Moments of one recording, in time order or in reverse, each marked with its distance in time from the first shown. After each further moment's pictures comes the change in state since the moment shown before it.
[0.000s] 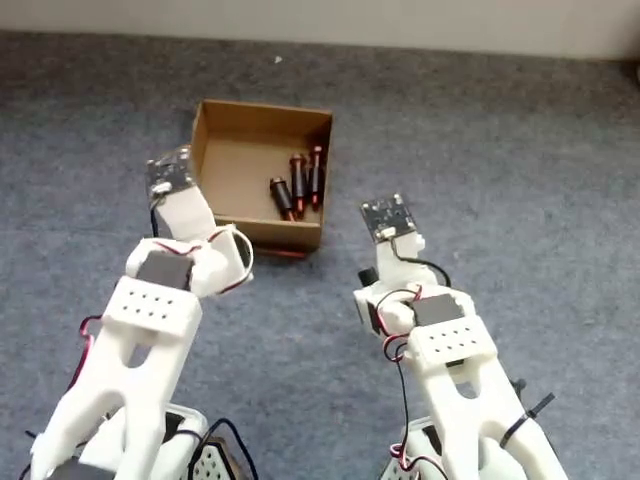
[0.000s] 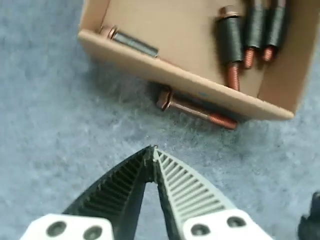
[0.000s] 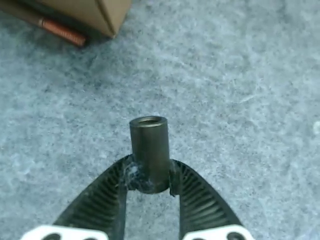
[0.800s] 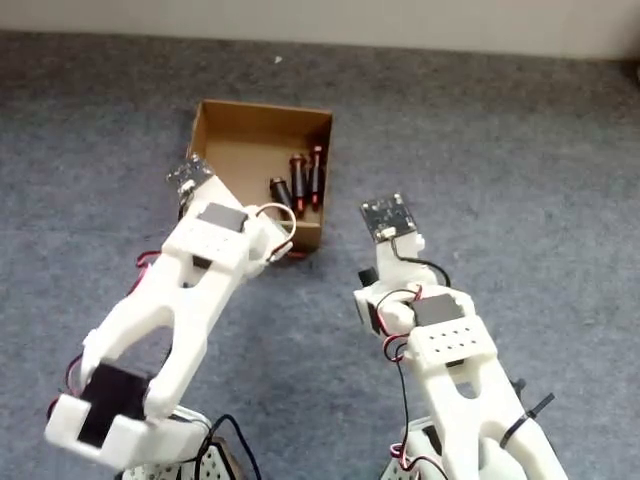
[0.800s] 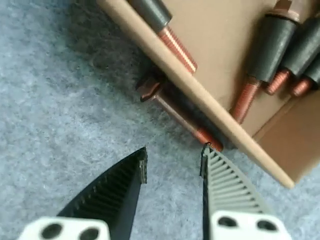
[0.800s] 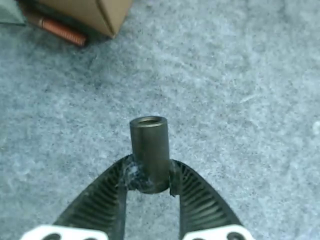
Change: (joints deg) left arm 5.0 29.9 -17.3 -0.1 22.3; right arm 0.0 0.0 0.0 0.0 0.0
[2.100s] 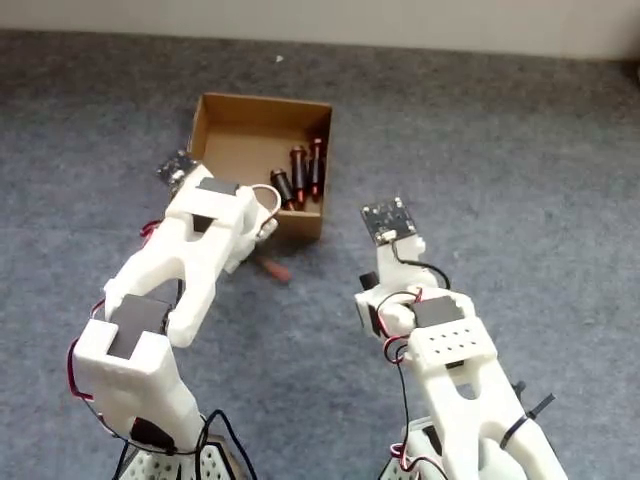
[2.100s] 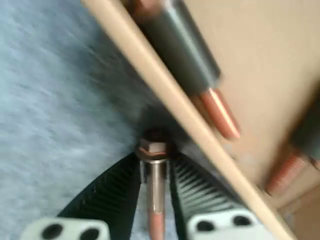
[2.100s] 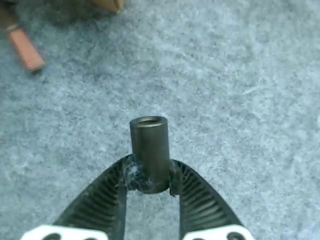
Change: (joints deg) left arm -9.5 20.4 -13.4 -0.1 1.8; right arm 0.1 0.0 1.1 -0.1 0.0
